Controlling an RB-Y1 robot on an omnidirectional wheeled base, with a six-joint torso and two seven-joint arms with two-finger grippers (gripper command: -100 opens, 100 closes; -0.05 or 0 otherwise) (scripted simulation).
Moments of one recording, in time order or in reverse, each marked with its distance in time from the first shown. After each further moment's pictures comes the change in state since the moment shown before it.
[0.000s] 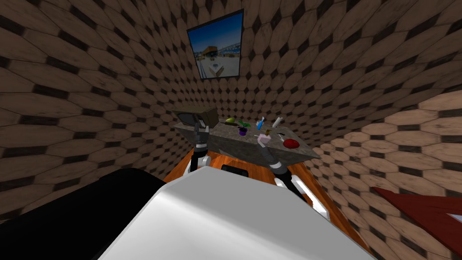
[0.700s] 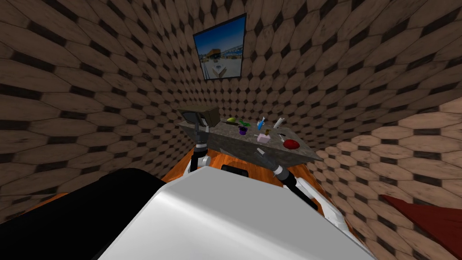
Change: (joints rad) left arm 0.000 0.000 0.000 0.000 0.000 0.000 0.000; right arm -0.001 -0.197 0.040 0.132 0.096 -0.067 0.009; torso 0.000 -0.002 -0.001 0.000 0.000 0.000
